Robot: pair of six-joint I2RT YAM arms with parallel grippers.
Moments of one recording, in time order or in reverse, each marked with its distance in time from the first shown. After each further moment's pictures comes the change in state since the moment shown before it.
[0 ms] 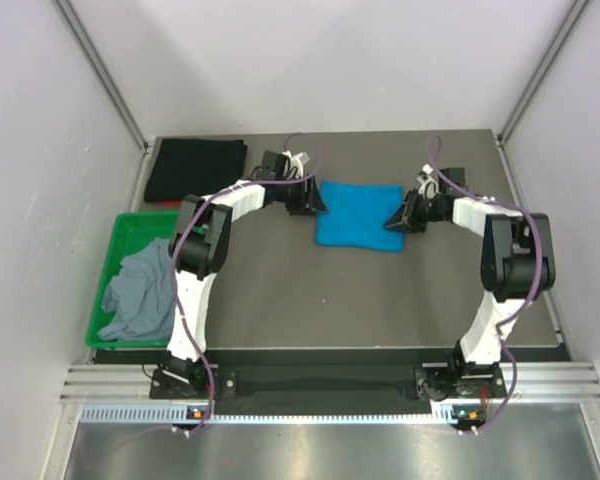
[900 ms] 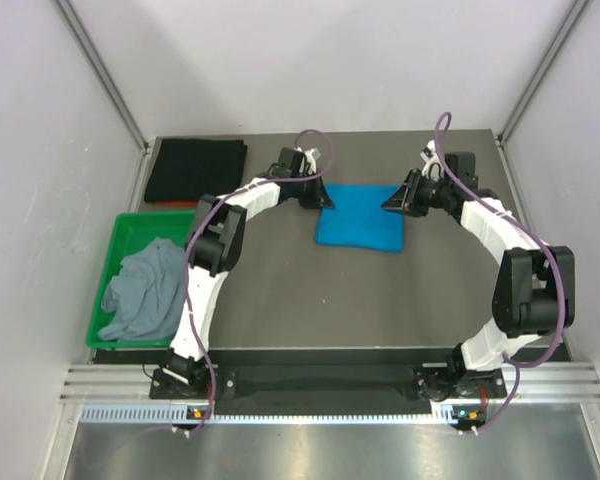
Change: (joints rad) left arm -0.060 0.130 0.178 -0.002 -0.102 -0.093; right arm 0.058 -0.301 0.000 -0.010 0.051 0.026
